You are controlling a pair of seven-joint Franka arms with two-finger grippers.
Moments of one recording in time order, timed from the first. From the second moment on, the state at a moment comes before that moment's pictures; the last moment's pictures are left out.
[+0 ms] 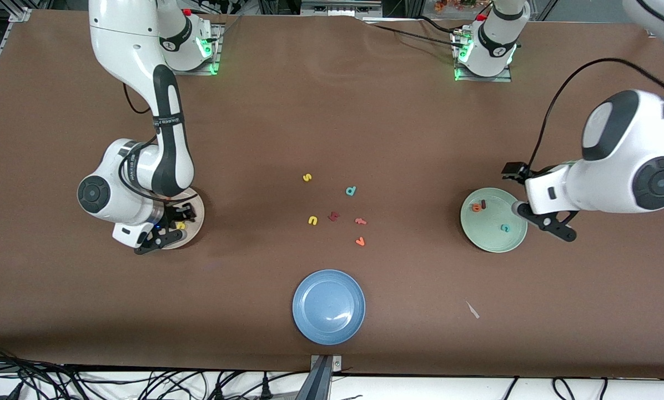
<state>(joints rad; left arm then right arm) 0.31 0.47 -0.55 -1.36 0.15 1.40 0.24 0.75 0.70 -0.69 -1.74 0.65 2.10 -0.56</state>
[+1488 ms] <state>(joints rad) -0.04 0.01 -0.05 -1.66 0.00 1.63 0.09 0.28 0.48 -0.09 -1.57 0.08 1.91 -0.10</state>
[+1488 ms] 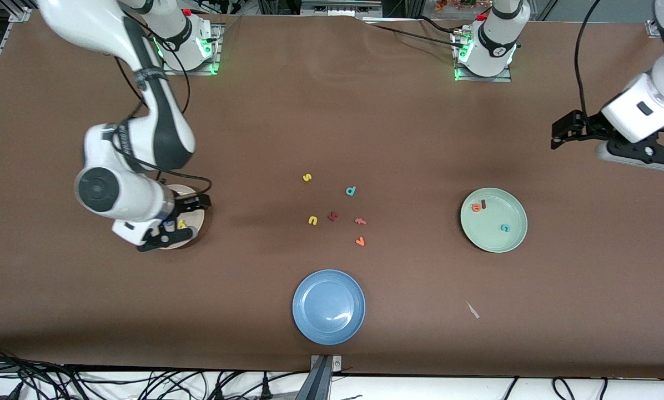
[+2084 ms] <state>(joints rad) -0.04 -0.09 -0.05 -1.74 -0.01 1.63 0.07 0.21 0.14 -0.06 -1.61 0.04 1.80 -0.11</state>
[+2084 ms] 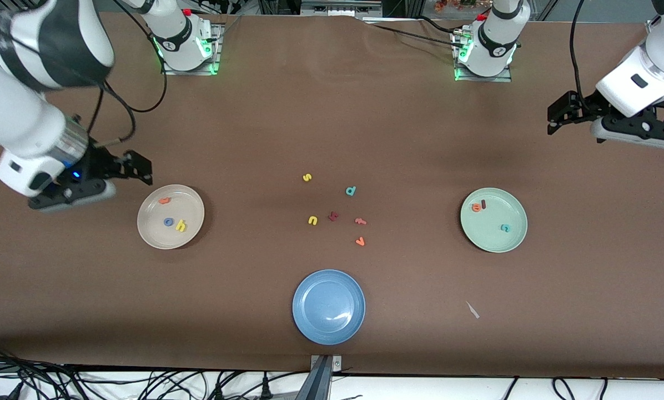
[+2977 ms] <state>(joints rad) -0.02 -0.10 -0.06 -1.75 -0.01 1.62 0.03 0.17 0.04 -0.13 -1.56 -0.02 1.55 -0.10</state>
